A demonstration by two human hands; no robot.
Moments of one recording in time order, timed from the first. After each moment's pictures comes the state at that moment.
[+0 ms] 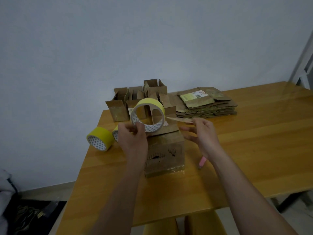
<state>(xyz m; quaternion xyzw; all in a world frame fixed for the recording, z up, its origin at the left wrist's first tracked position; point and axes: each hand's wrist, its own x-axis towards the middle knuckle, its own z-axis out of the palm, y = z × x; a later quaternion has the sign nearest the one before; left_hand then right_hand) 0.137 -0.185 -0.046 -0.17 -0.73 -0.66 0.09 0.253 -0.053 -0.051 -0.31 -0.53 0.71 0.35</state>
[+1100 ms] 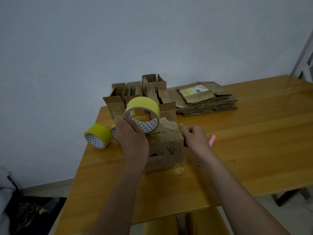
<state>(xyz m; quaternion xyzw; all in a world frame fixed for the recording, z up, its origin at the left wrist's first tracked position) 0.132 -0.179 -0.053 -0.22 -0.77 -0.56 0.20 0.239 -0.057 -0.081 -0.37 -0.72 0.52 0.28</state>
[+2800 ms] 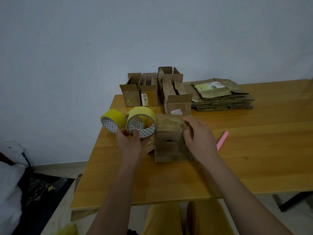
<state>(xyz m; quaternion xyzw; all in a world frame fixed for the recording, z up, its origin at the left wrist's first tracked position) 0.116 -0.238 -0.089 -0.05 -0.67 -0.74 -0.05 0.239 -0.090 -0.099 -0.22 -0.89 0.19 0.36</state>
